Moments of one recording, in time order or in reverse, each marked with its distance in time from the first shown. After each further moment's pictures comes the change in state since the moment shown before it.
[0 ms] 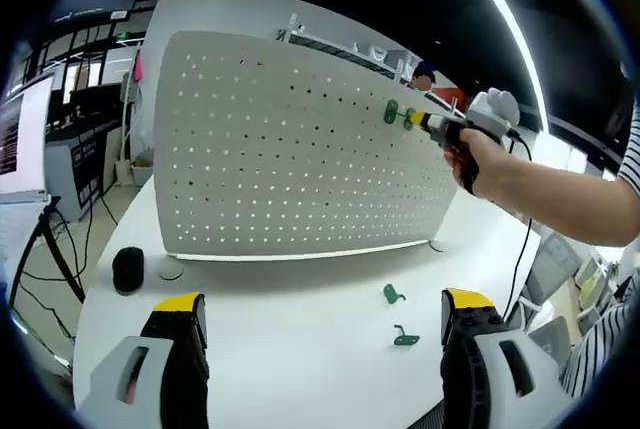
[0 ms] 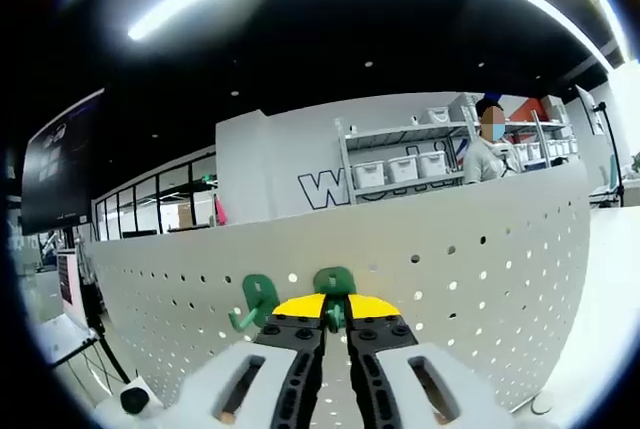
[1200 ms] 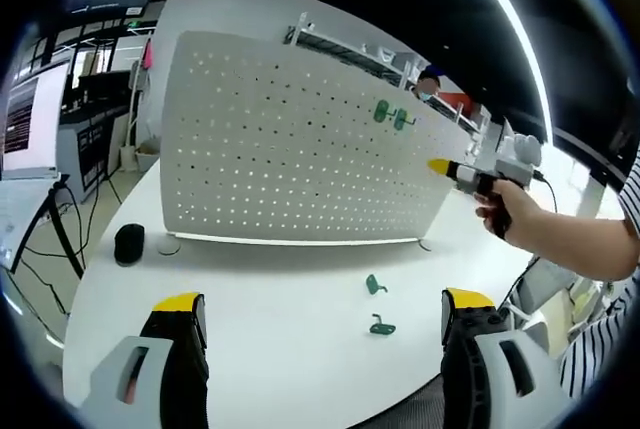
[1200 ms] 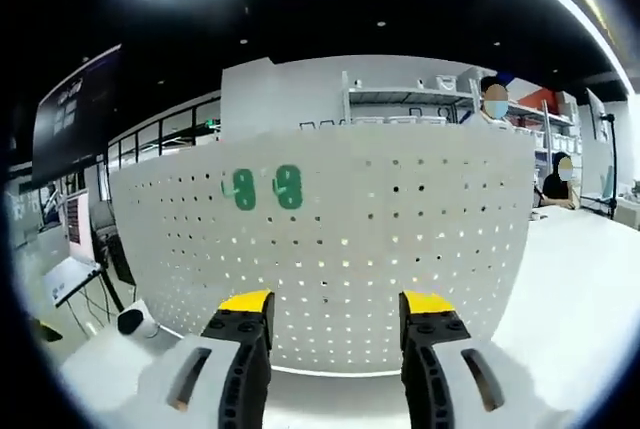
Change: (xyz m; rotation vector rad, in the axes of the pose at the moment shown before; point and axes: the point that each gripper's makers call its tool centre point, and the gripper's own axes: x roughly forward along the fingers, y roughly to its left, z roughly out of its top) left arm -0.031 -0.028 -0.018 -0.057 0.019 0.008; right arm -0.105 -0.055 -0.057 -0.099 0.227 0.021
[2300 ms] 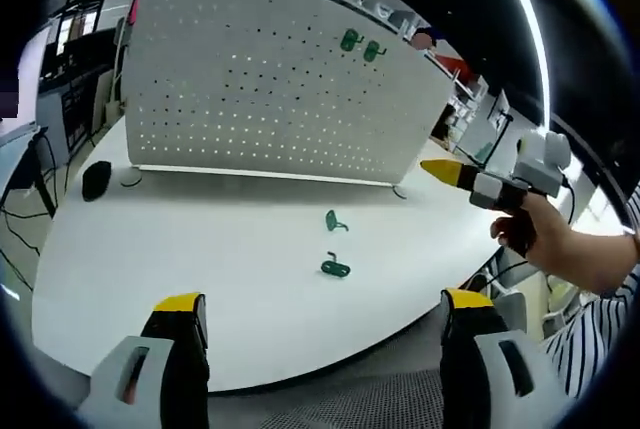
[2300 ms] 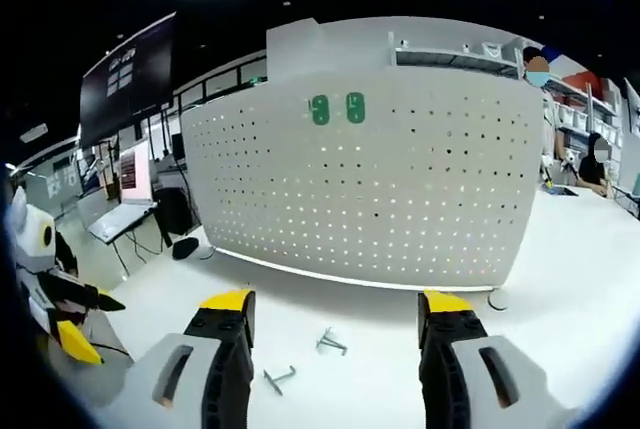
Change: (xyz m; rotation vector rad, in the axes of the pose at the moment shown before) left arm 0.005 -0.065 -0.075 -0.052 0.225 -0.046; right arm -0.095 0.040 -0.078 -0.061 0.203 0.221
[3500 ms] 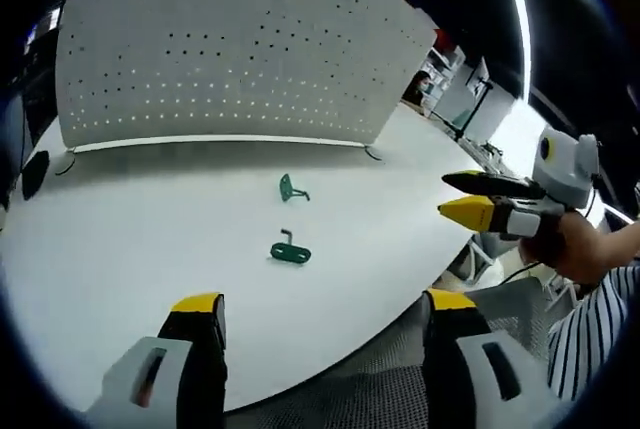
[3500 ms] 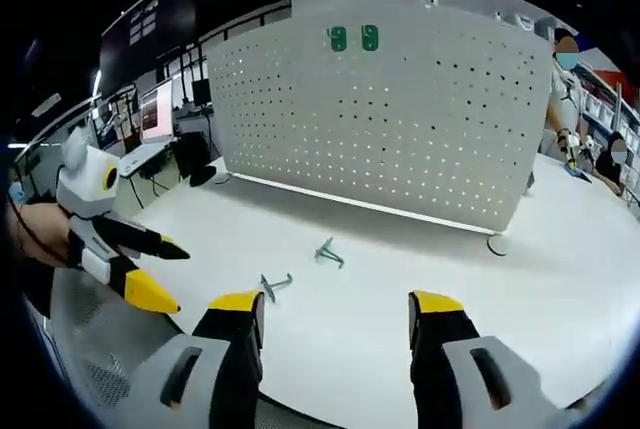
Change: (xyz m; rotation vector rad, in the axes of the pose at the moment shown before) left arm 0.086 -0.042 -0.037 0.050 0.158 -0.127; right arm -0.044 -0.020 -0.079 -0.053 0.220 0.072
